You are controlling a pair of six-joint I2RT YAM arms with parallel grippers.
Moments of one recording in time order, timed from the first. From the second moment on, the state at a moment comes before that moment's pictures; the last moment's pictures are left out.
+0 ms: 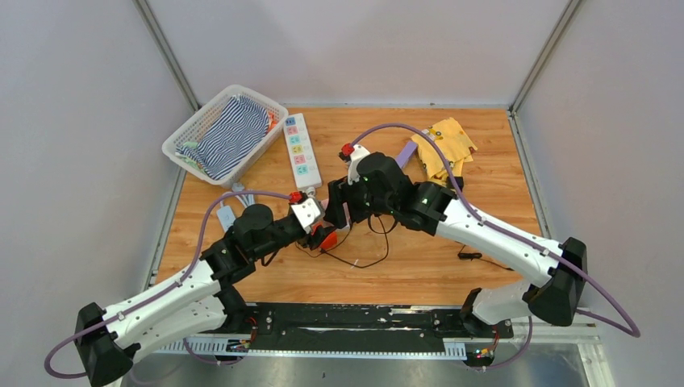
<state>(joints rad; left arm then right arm) -0.86 0.75 0.54 0.07 0.13 0.21 0.99 1.34 1.28 -0.52 -0.04 0.42</state>
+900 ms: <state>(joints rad) -0.70 0.91 0.68 -0.09 -0.24 -0.09 0.87 1.07 0.96 -0.47 0.22 0.40</state>
